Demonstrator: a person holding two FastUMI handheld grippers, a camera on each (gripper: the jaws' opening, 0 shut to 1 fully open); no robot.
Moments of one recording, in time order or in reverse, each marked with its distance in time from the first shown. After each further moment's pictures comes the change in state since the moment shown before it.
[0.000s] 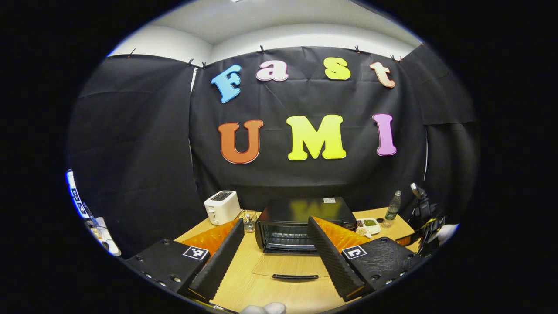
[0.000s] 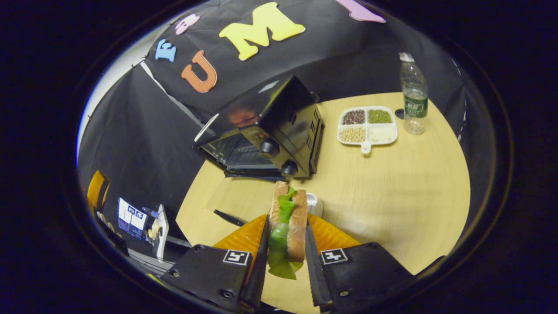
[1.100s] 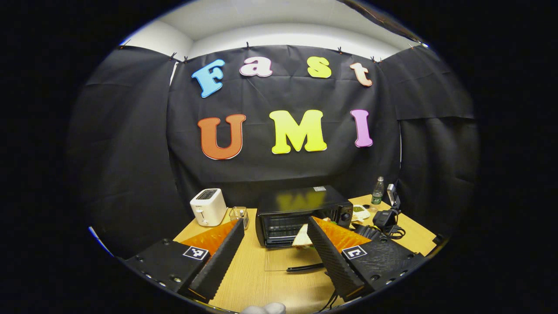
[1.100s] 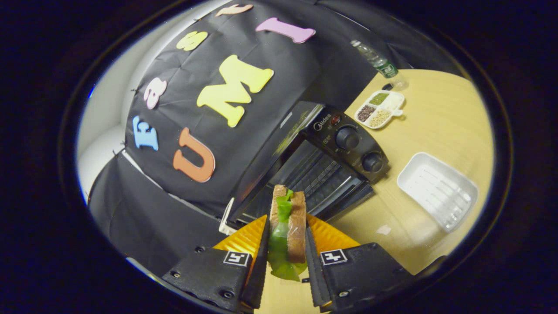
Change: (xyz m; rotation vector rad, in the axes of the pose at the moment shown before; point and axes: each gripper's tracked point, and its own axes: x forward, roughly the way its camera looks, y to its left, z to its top) left arm -0.002 0.052 -0.038 0.038 0.022 -0.216; right arm 0.139 0.155 0.024 0.557 -0.617 0.045
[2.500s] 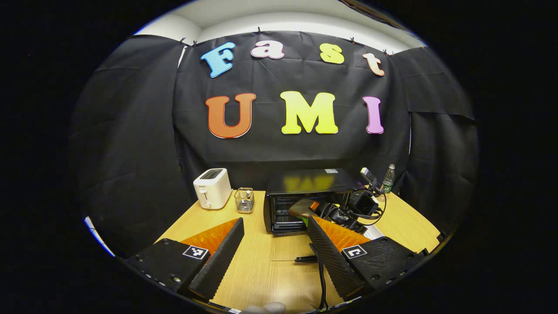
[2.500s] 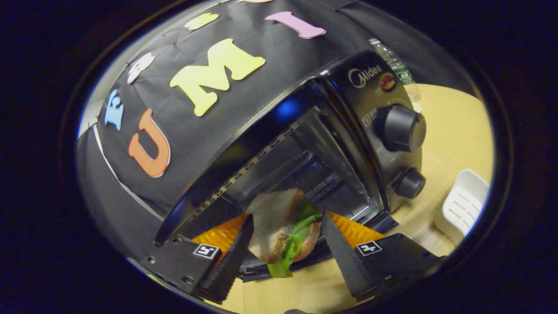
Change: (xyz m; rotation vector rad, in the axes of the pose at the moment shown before) left arm 0.020 0.025 -0.044 -0.056 0.087 0.037; right arm 0.126 -0.046 0.010 -0.261 -0.066 -0.237
